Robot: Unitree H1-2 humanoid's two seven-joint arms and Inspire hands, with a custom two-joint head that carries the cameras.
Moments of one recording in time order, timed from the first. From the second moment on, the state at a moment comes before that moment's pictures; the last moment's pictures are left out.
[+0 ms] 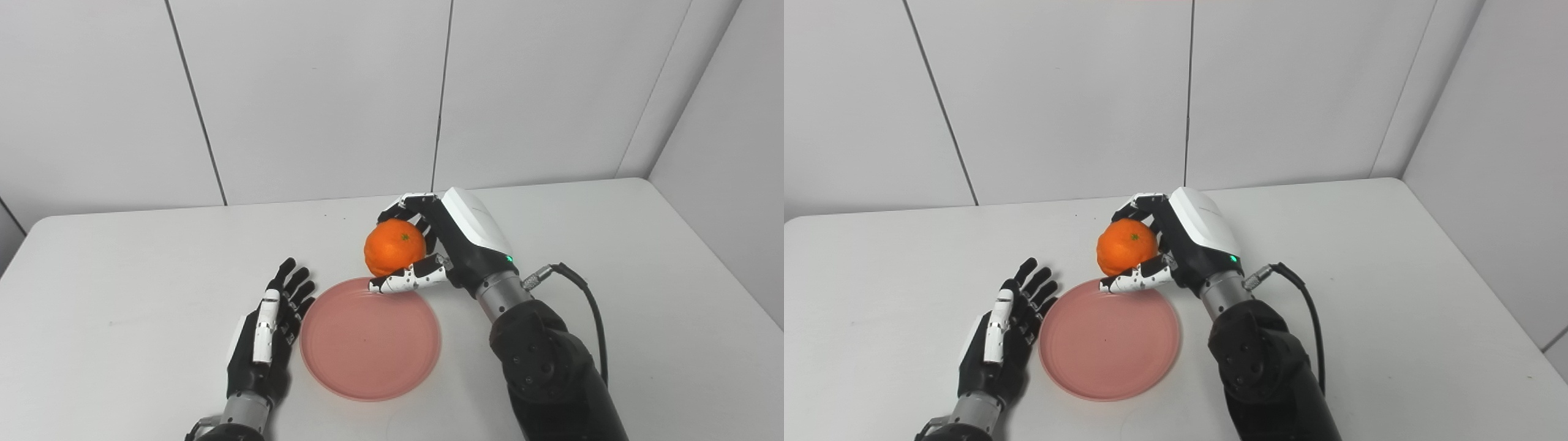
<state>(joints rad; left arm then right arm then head) -0.14 -0.09 -0.07 -0.05 -0.17 0.23 -0.08 -0.37 -0.05 0.23 -0.44 -0.80 0.48 0.38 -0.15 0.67</state>
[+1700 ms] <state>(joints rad) -0.14 -0.16 -0.08 -0.05 -0.13 0.22 -0.01 -0.34 -0.07 0.42 -0.11 -0.73 0.42 0.23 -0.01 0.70</state>
